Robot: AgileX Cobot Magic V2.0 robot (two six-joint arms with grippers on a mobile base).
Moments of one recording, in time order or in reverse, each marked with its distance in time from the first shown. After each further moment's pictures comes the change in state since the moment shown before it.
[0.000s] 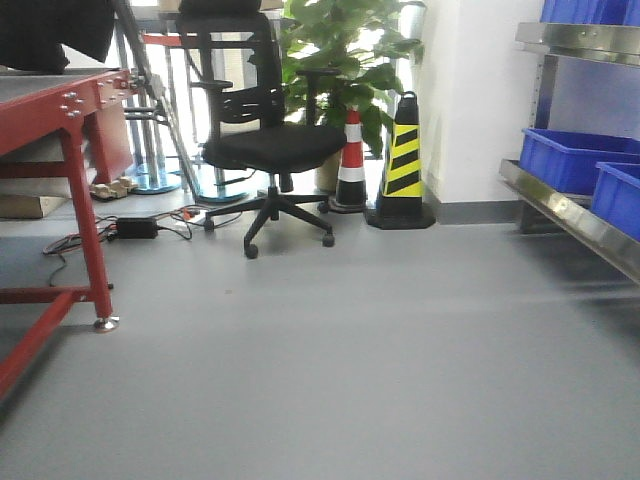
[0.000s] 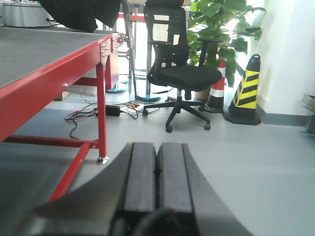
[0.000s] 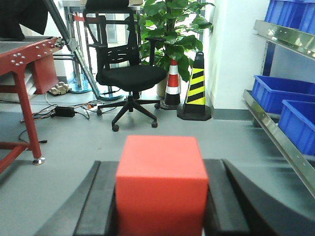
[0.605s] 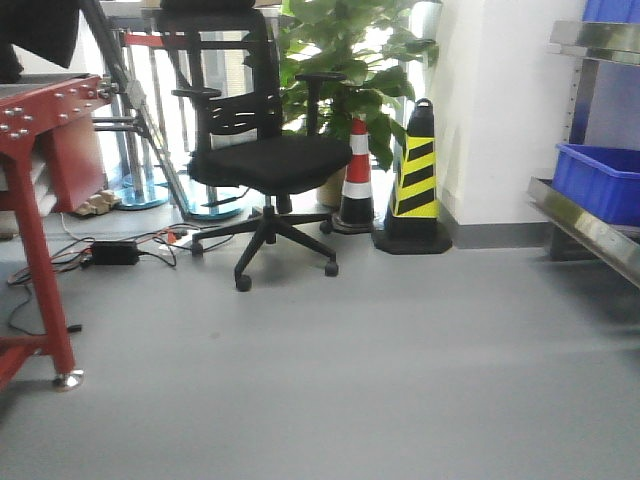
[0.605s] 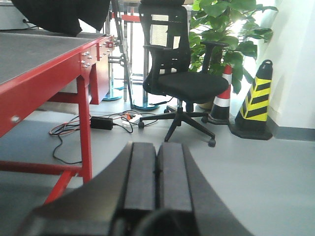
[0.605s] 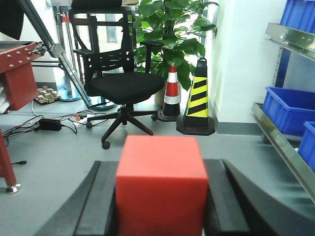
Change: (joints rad) left arm 0.000 0.000 0.000 0.000 0.000 0.000; right arm 0.000 0.000 0.000 0.000 0.000 0.000
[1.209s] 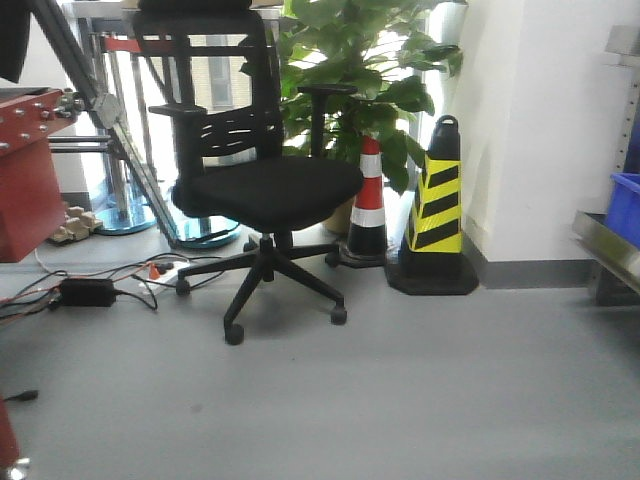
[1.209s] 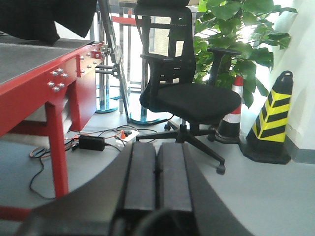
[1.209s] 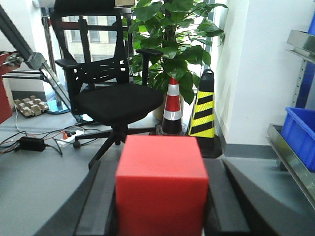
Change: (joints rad) left arm 0.000 0.000 0.000 0.000 0.000 0.000; right arm 0.000 0.000 0.001 0.000 0.000 0.000
